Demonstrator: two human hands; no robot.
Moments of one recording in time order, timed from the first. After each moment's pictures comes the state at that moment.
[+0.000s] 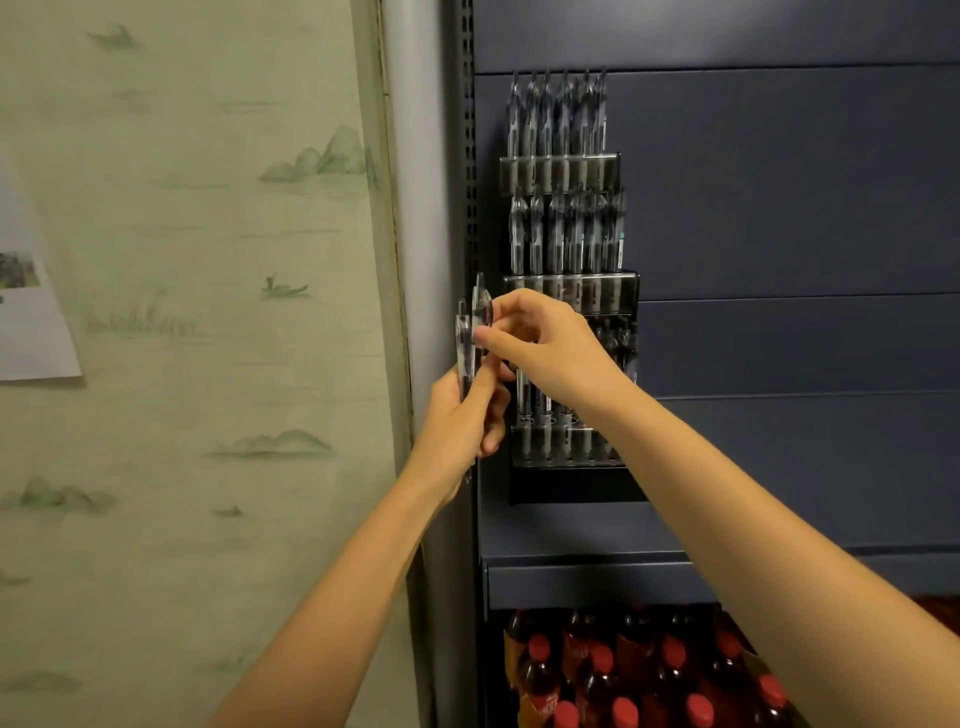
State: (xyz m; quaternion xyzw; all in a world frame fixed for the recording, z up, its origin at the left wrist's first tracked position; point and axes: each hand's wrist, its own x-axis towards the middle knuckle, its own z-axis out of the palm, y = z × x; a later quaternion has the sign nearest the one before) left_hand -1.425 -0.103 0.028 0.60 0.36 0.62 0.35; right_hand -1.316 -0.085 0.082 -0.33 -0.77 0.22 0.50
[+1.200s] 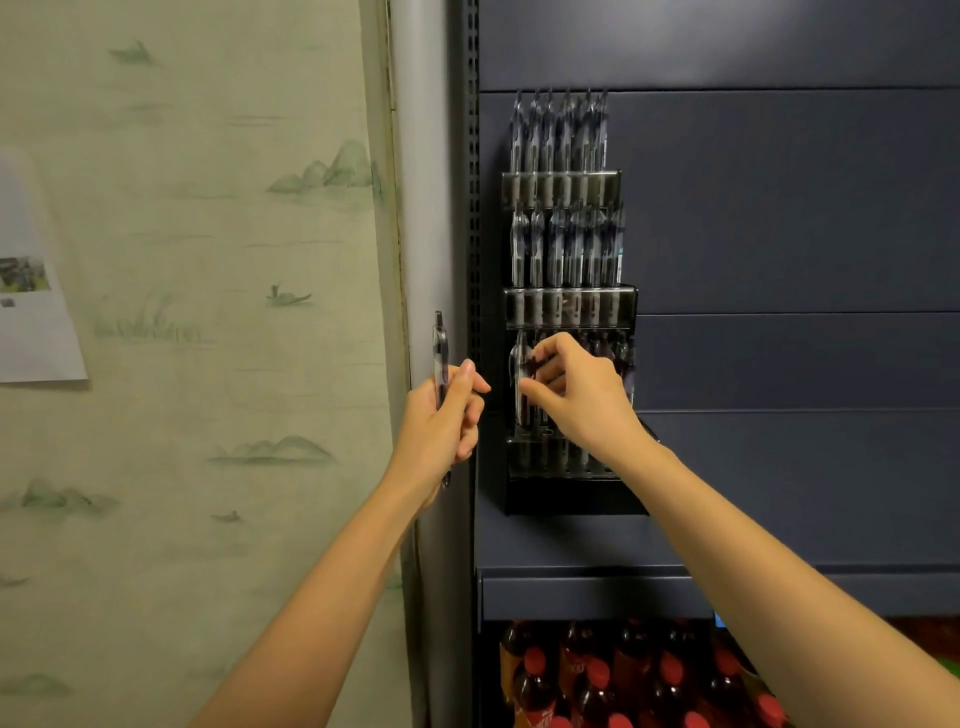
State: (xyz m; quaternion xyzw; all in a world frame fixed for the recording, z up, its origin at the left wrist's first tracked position) left_hand -1.440 -0.098 0.026 0.60 0.36 0.63 0.33; right_hand -1.287 -0.058 0.048 -0.44 -0.77 0.07 0.46
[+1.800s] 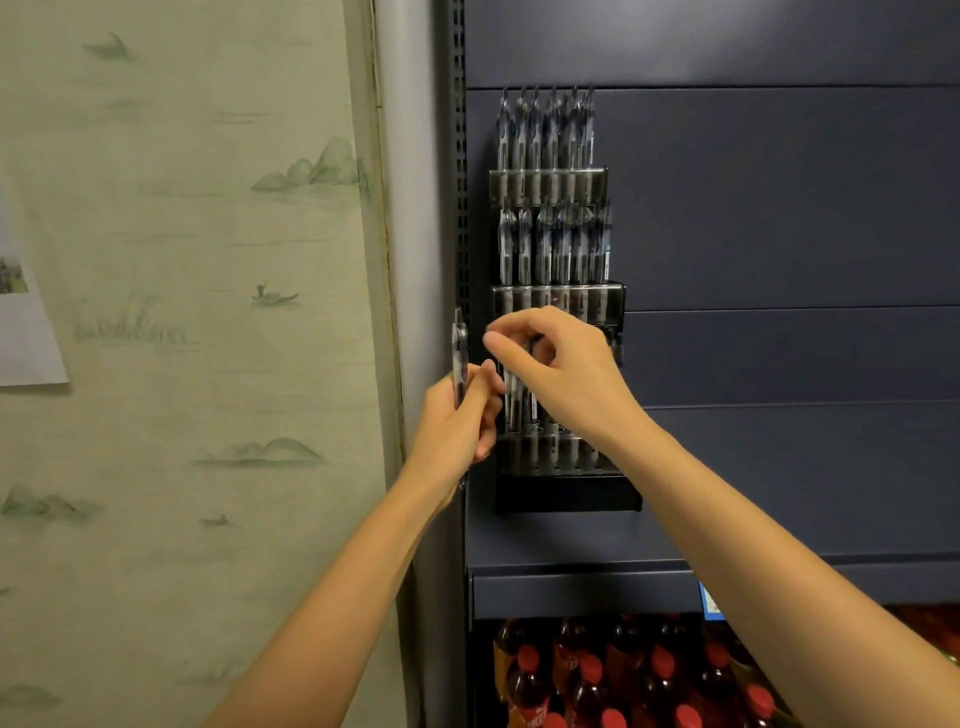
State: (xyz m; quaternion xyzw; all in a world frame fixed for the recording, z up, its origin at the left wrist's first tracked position) left_hand -1.417 -0.102 0.030 0.60 0.36 0.63 0.34; right_hand -1.294 -0.094 0.074 -0.36 -0.78 0.07 0.51
